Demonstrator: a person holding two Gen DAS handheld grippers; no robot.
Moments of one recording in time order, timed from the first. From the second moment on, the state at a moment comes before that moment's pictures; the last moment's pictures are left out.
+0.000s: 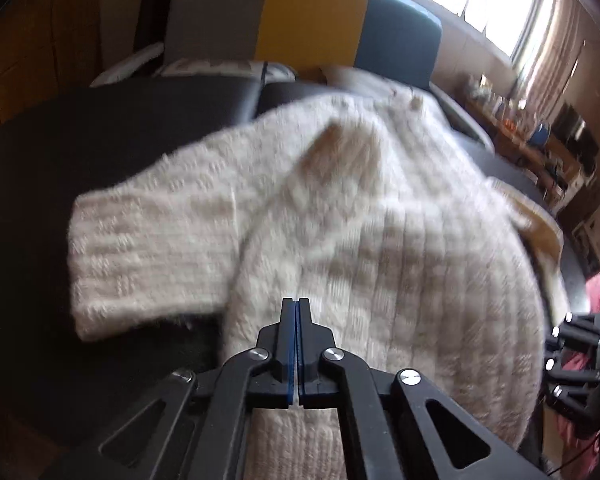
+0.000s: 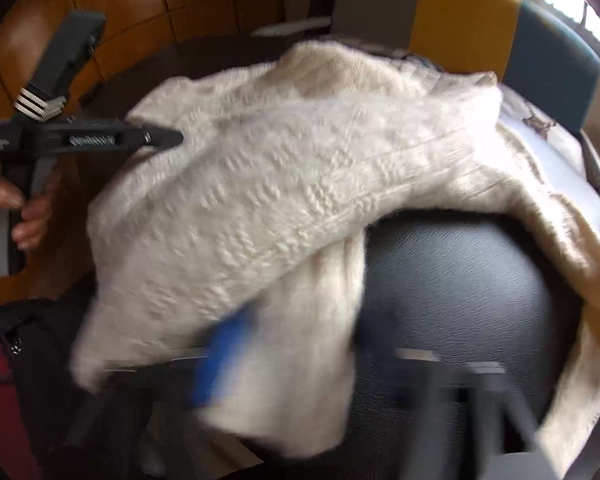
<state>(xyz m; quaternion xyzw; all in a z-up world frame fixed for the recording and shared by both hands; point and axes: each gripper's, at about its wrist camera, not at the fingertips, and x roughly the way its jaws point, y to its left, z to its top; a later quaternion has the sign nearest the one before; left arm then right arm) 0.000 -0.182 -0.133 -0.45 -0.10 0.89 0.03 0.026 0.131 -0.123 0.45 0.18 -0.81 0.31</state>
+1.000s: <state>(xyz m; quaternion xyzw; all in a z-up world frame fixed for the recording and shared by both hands) -0.058 -0.143 -0.156 -0.47 -0.14 0.86 0.15 0.051 0.251 -0.116 0.53 0.10 -0.81 0.21</state>
